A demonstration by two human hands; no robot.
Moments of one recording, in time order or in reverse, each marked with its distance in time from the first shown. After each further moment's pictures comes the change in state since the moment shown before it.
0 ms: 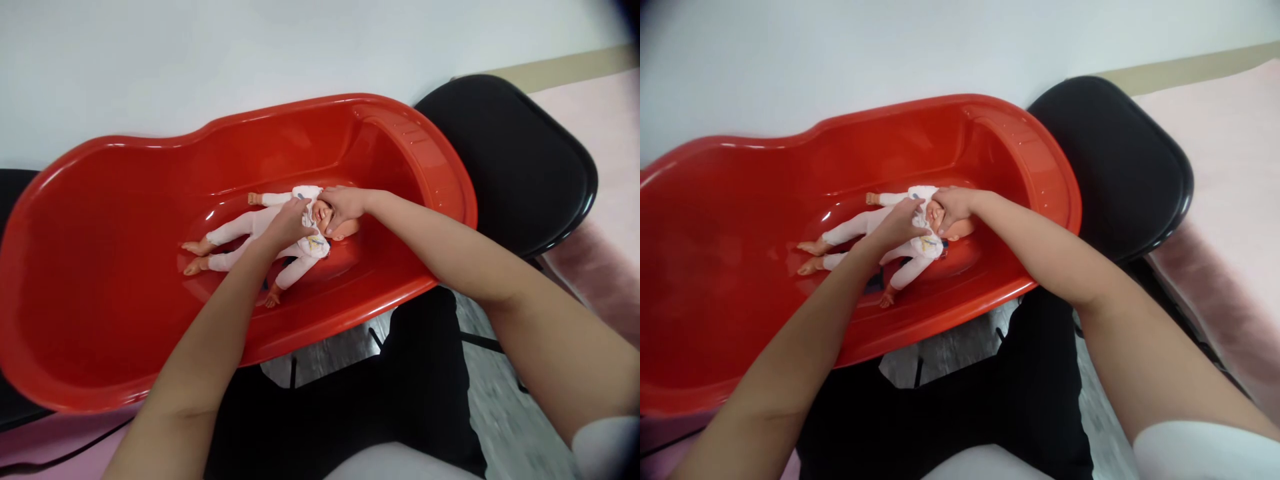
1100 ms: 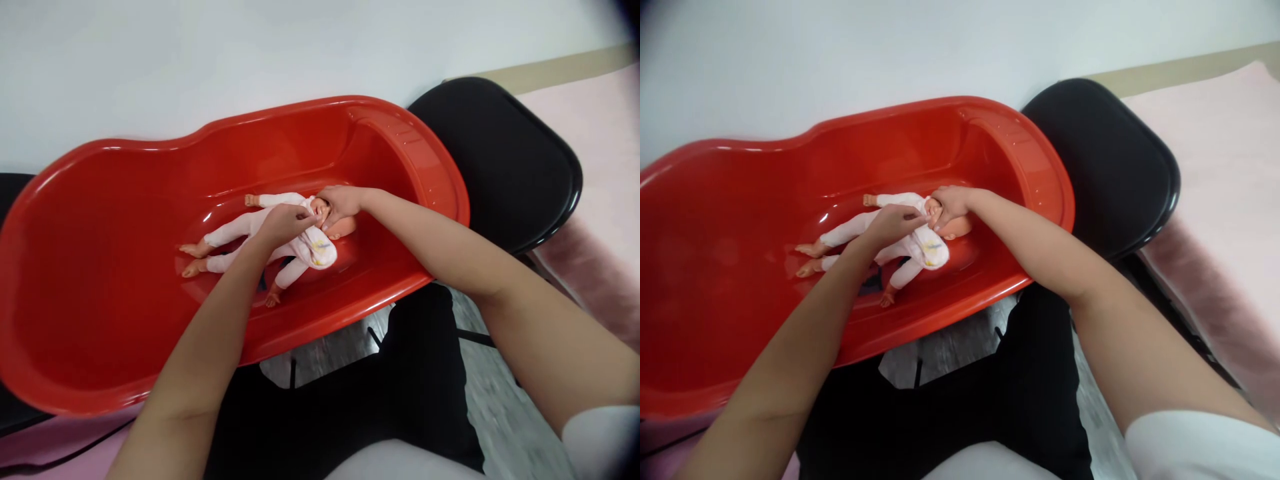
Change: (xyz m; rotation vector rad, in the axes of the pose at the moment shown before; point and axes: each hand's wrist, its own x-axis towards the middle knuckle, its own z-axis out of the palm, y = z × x) left_hand -0.006 0.021 -0.026 -0.086 -0.034 -0.042; right_hand 0.005 0.011 0.001 0.050 0.000 0.031
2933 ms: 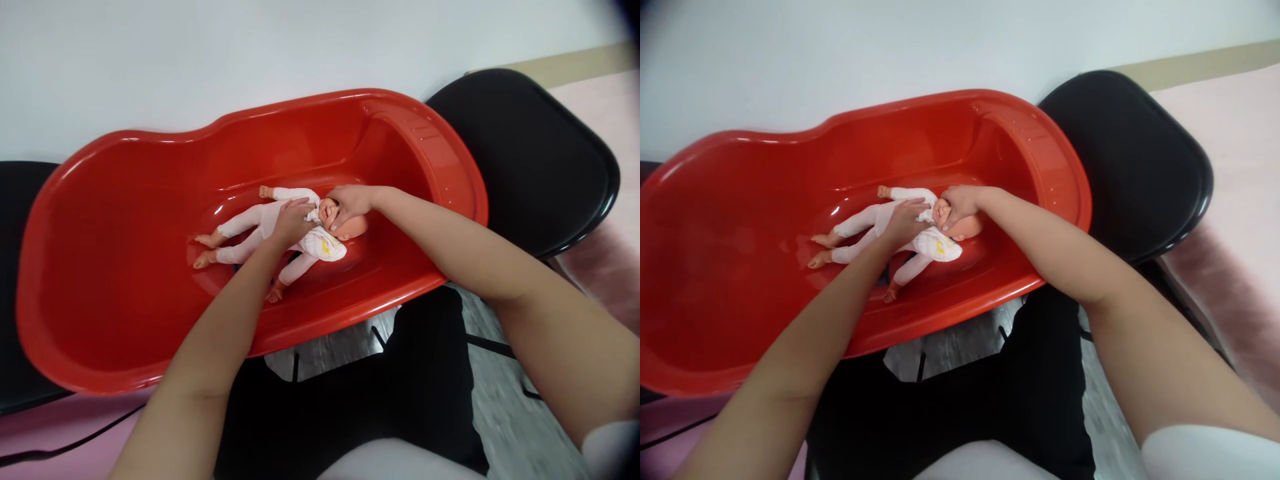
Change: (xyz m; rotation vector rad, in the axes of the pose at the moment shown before) left_hand 0.008 -0.034 0.032 0.166 -0.022 0.082; right_hand -0.002 -0.009 -0.001 -0.014 -0.080 -0.008
